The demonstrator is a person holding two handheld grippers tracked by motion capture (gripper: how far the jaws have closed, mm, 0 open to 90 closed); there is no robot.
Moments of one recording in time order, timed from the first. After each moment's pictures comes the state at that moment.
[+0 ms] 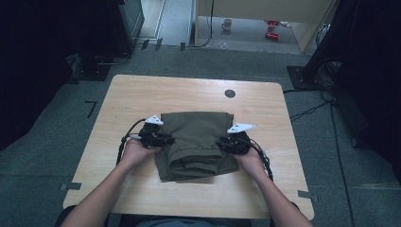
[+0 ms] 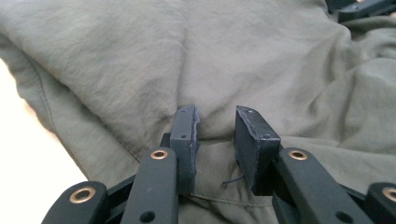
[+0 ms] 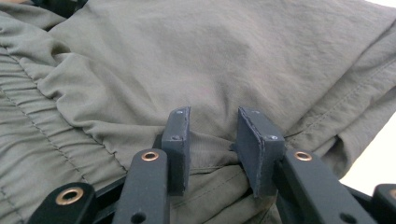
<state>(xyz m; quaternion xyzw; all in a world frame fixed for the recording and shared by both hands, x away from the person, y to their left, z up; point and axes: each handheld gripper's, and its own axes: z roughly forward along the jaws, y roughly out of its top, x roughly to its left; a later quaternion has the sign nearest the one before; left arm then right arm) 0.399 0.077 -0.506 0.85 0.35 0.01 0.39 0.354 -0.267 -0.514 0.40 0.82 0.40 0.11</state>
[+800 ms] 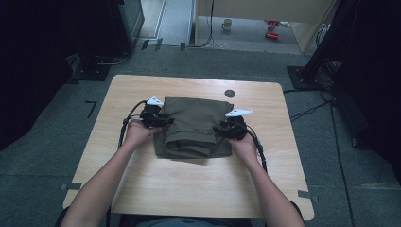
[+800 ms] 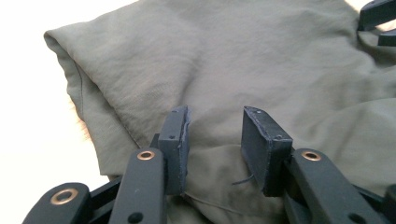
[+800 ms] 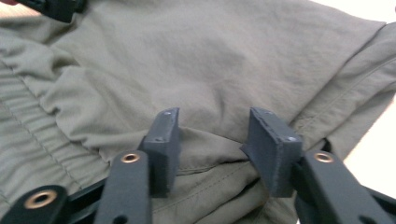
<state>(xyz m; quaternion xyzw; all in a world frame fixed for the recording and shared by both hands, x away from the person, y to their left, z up) 0.454 0.075 -0.486 0.84 0.36 0.08 0.40 0.398 -0.261 -0.502 0.45 0.78 0.41 0.13</state>
